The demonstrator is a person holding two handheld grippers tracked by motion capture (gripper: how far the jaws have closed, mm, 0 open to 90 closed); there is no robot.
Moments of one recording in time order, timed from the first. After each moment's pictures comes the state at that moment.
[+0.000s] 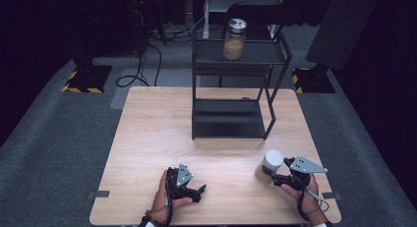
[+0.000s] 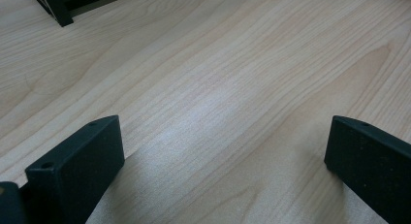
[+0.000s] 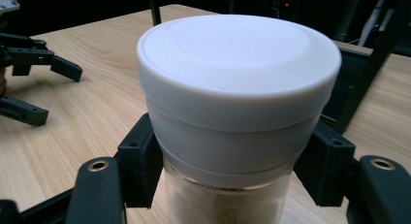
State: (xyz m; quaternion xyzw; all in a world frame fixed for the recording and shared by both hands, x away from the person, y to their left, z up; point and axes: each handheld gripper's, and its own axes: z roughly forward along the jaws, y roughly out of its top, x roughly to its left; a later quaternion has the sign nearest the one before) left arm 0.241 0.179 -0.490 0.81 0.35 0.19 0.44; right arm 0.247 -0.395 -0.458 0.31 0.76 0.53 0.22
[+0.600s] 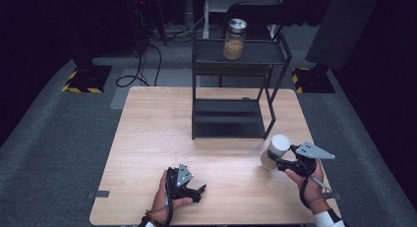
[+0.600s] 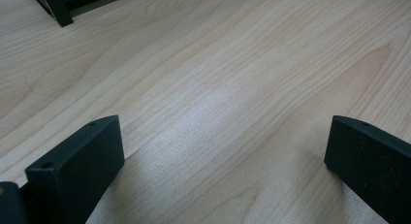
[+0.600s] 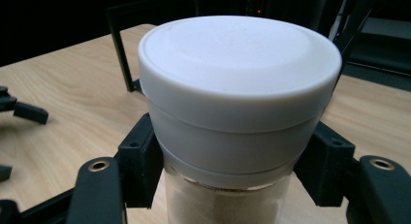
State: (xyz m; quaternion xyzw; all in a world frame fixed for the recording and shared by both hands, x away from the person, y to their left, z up) left arm 0.241 0.178 -0.490 0.81 0.35 0.19 0.44; right arm 0.265 -0.390 -0.411 0.34 0.74 0.52 0.25
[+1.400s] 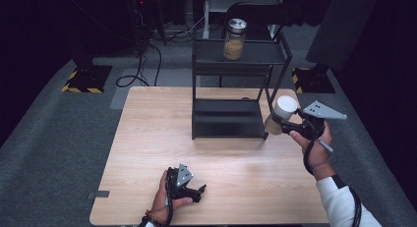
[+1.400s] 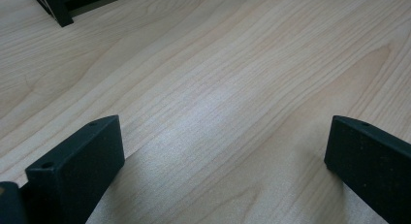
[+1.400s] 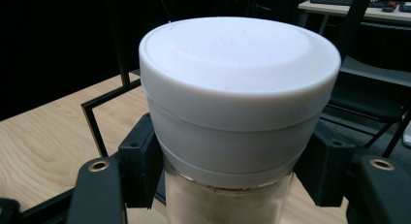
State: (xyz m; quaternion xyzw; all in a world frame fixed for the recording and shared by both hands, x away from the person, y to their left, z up) left arm 0.241 0.178 -0.489 0.81 0.35 0.19 0.44; right arm 0.310 -0.372 -0.313 0.34 0.72 0.53 0.29
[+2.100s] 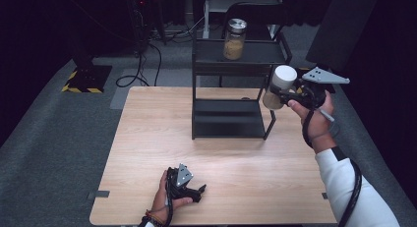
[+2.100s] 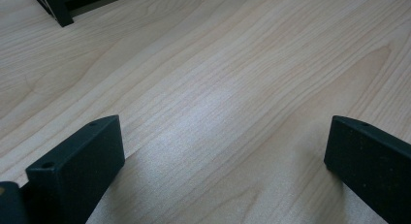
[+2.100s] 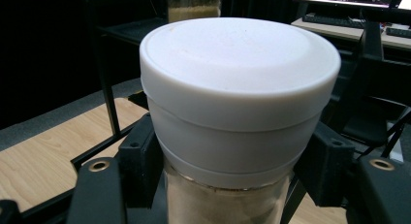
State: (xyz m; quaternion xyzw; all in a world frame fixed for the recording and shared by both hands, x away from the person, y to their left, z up) left arm 0.241 0.179 -0.489 0.81 0.35 0.19 0.43; right arm 0.343 -0.350 -0.239 0.34 0.72 0.52 0.30
